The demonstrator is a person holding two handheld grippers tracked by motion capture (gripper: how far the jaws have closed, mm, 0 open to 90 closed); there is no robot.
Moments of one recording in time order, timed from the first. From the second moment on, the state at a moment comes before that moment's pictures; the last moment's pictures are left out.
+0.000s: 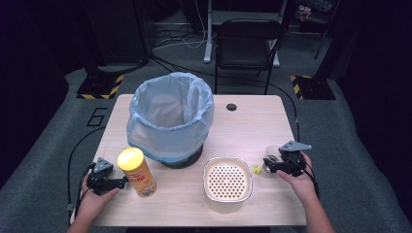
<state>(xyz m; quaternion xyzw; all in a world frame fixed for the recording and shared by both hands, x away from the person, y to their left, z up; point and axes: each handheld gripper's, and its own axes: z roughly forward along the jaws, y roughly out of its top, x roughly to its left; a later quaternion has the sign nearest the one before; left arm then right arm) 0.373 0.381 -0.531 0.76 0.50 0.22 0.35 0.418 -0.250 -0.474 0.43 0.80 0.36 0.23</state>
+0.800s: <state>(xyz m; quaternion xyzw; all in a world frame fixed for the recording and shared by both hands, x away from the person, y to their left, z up) 0.373 0.381 -0.532 0.76 0.50 0.22 0.35 0.420 -0.247 -0.478 0.42 0.80 0.37 0.22</state>
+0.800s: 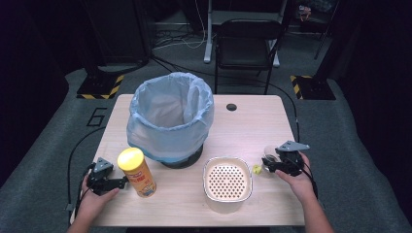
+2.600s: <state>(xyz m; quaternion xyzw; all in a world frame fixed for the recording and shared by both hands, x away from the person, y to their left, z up) 0.373 0.381 -0.532 0.76 0.50 0.22 0.35 0.387 -0.184 -0.323 0.32 0.83 0.39 0.23</state>
